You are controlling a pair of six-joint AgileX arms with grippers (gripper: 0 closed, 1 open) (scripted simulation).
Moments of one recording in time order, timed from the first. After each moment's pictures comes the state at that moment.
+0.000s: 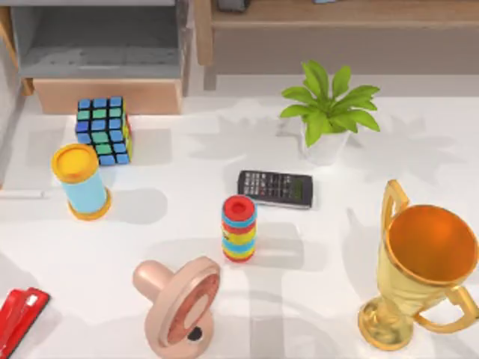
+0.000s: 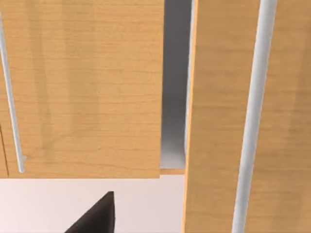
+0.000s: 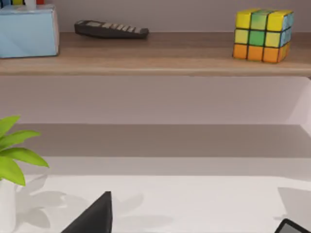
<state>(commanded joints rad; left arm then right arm) 0.71 2.02 0.44 1.53 0.76 1.60 0.00 0.00 0.00 0.00 0.00 0.00</state>
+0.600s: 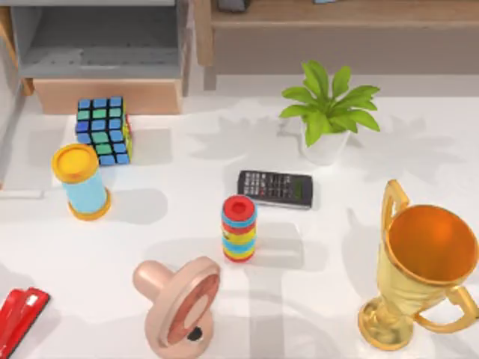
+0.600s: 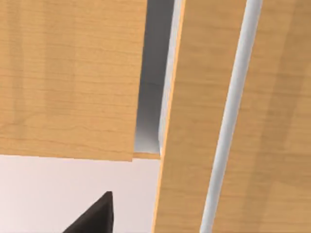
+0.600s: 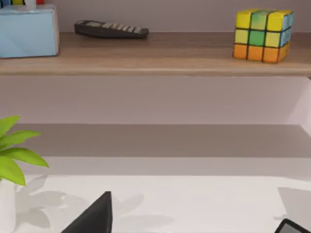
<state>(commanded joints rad) 0.72 1.98 0.43 1.45 0.74 1.55 0.00 0.00 0.00 0.00 0.00 0.00</state>
